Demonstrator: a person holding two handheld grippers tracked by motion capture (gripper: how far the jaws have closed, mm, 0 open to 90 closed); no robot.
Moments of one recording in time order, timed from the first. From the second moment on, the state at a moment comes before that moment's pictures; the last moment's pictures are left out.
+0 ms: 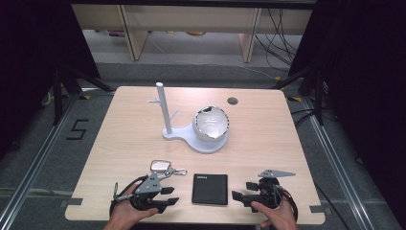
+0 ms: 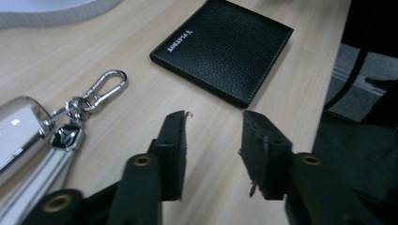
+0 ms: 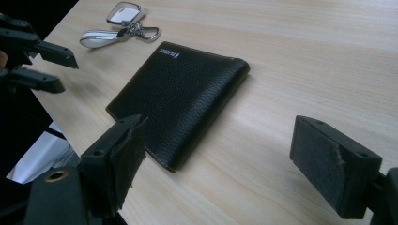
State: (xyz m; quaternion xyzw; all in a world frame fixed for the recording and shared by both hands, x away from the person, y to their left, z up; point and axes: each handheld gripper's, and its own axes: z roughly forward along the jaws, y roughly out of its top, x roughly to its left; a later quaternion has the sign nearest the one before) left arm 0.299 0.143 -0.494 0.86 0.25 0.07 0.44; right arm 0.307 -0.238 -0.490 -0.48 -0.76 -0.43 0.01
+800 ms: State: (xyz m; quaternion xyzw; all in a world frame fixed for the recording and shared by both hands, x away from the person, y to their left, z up) left arm 0.333 0.086 -0.507 0.90 0.19 0.06 0.39; right arm 0.322 -0.213 -0.498 -0.49 -0.76 -0.41 0.07
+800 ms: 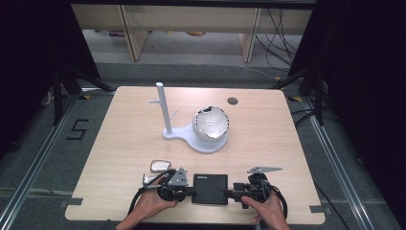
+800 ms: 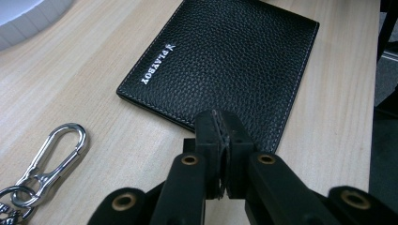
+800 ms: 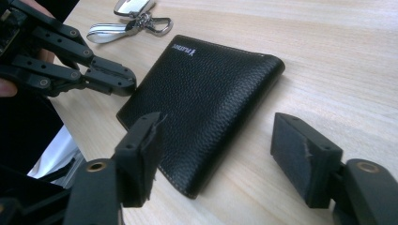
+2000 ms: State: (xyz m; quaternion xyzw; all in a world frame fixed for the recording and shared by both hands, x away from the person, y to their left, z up) left arm 0.323 0.075 -0.511 0.91 0.18 0.02 0.38; right arm 0.366 -0.201 -0.507 -0.51 -0.73 -0.44 0.12
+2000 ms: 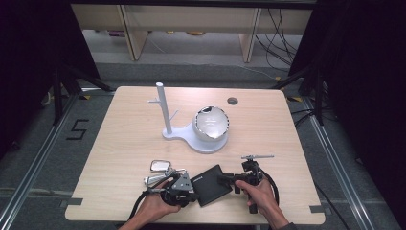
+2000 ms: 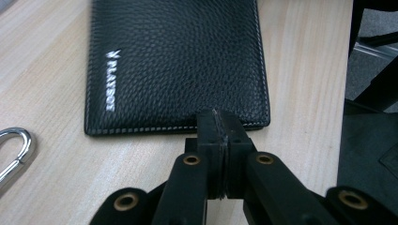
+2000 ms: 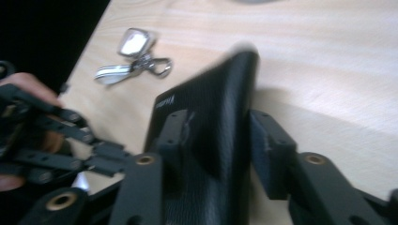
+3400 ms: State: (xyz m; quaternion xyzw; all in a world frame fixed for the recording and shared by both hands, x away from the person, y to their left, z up) left arm 0.305 0.130 -0.481 0.88 0.22 0.03 0.43; right arm 0.390 -0.178 -0.420 -0.40 -0.81 -0.41 0.12
